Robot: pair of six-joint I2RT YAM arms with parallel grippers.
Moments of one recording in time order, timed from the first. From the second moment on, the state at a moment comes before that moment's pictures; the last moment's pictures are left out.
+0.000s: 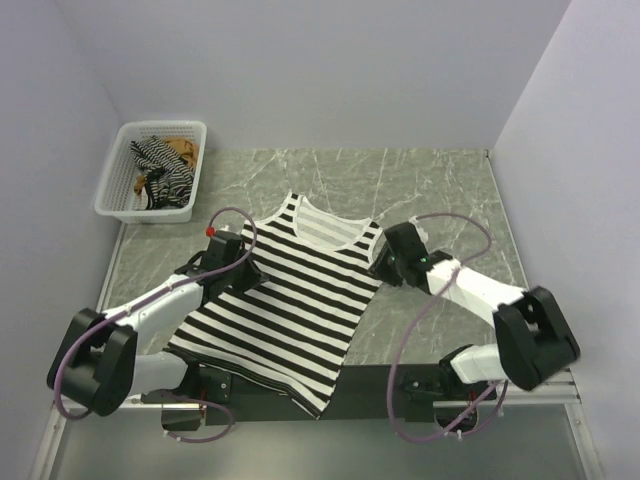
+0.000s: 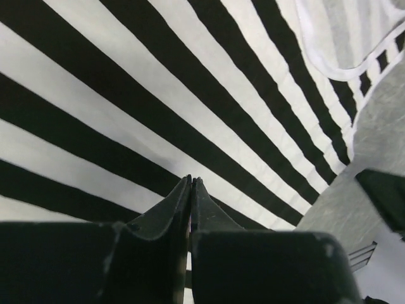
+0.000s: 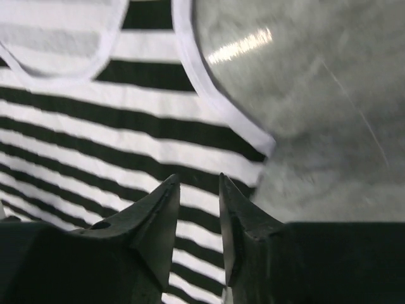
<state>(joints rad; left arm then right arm) -0.42 1.20 0.56 -0.18 0.07 -0.93 0.48 1.29 0.63 -0.27 0.07 0.94</state>
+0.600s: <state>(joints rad) -0.50 1.49 0.63 -0.06 0.06 -0.94 0.41 1.82 1.11 -0.33 0.11 0.92</state>
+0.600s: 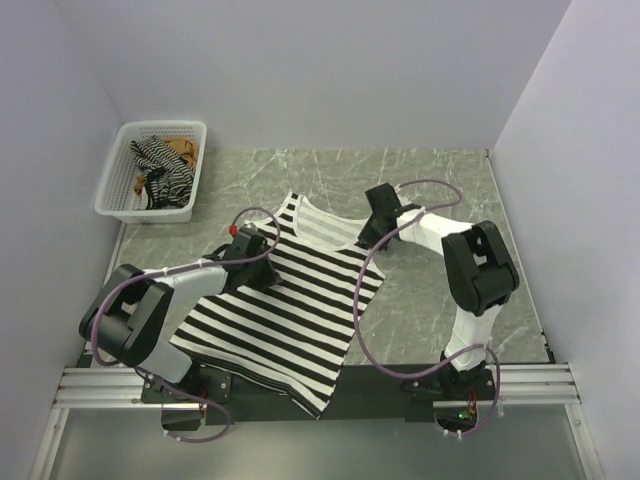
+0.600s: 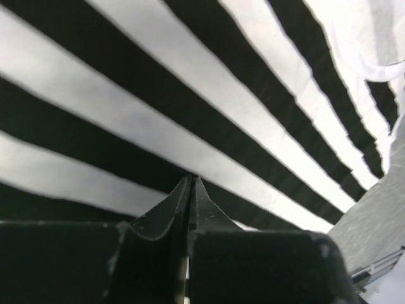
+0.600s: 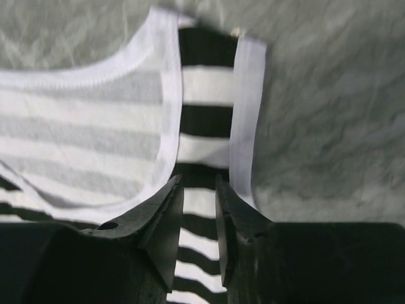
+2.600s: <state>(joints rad) -0.46 2.12 1.28 0.19 0.15 -1.30 0.37 1.63 0.88 -0.35 0.10 0.87</state>
